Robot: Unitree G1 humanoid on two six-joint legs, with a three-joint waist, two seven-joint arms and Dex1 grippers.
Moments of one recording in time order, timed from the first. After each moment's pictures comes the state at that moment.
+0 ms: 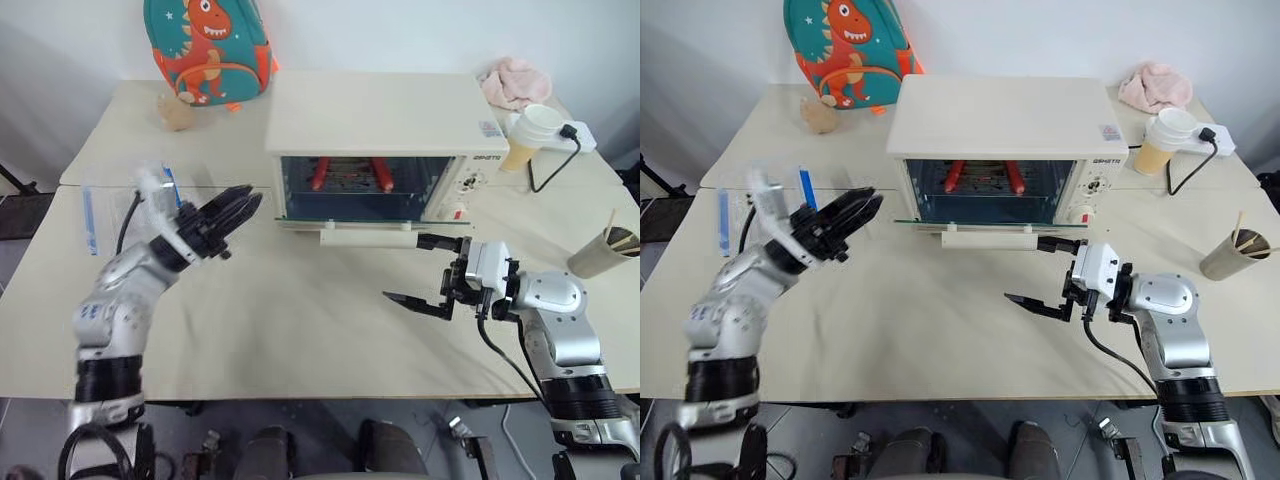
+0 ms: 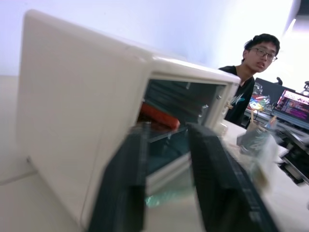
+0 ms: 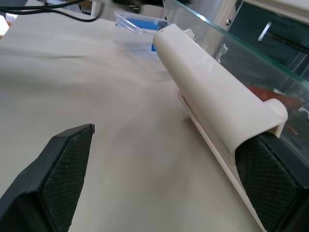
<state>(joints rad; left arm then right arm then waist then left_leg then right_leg) -0.55 0.46 0.21 0.04 -0.71 0.43 -0.72 -0.36 -0.57 -0.05 0.03 0.37 -0.20 1.22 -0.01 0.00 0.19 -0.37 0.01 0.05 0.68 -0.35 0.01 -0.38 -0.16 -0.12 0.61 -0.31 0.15</state>
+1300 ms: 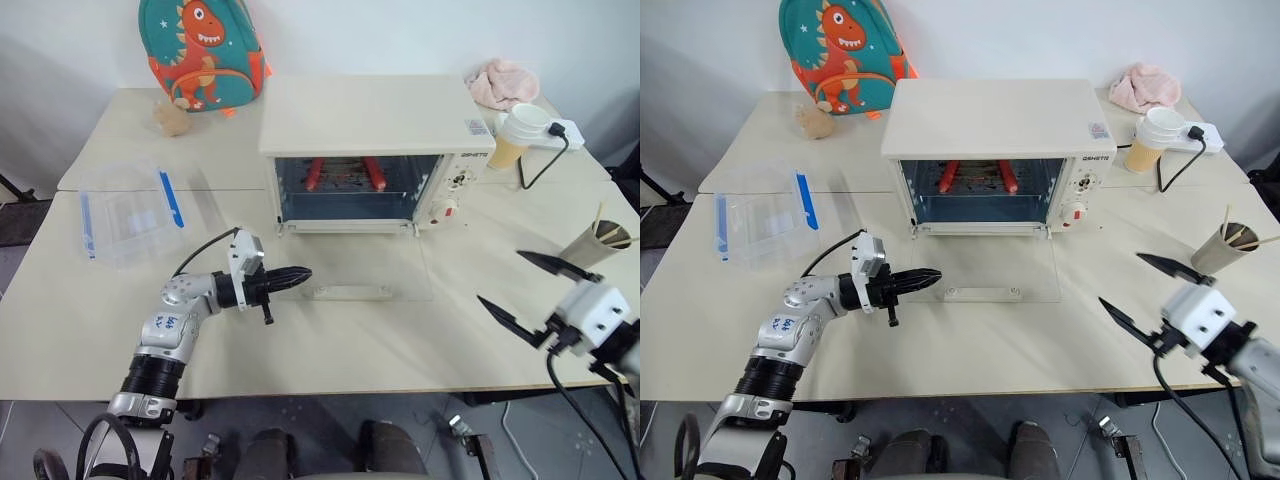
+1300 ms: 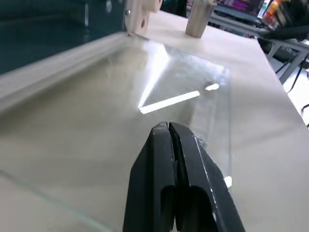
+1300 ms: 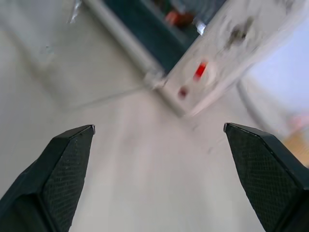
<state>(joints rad) -0.44 0.42 -0.03 0.21 -0.39 0.21 -1.02 0.03 -0.70 -0.36 -0.20 0.20 -0.24 0.84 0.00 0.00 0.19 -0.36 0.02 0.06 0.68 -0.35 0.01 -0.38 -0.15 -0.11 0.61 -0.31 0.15</state>
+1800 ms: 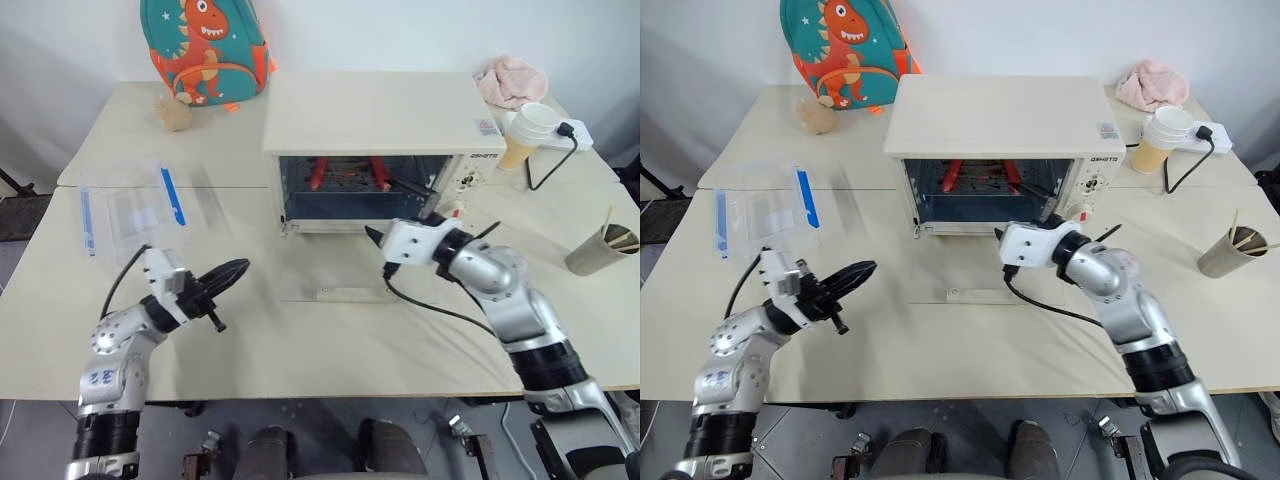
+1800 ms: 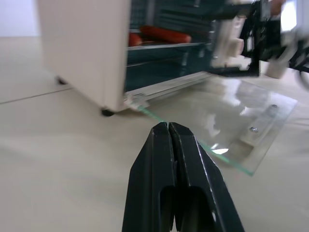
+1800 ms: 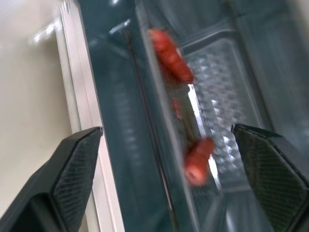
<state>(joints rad) -0.07 0.45 0.31 -0.08 -0.53 0.11 -0.87 -0.63 -0.48 0.28 0.15 -0.58 -0.20 0.39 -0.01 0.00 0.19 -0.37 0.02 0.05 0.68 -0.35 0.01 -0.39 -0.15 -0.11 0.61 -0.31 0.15</state>
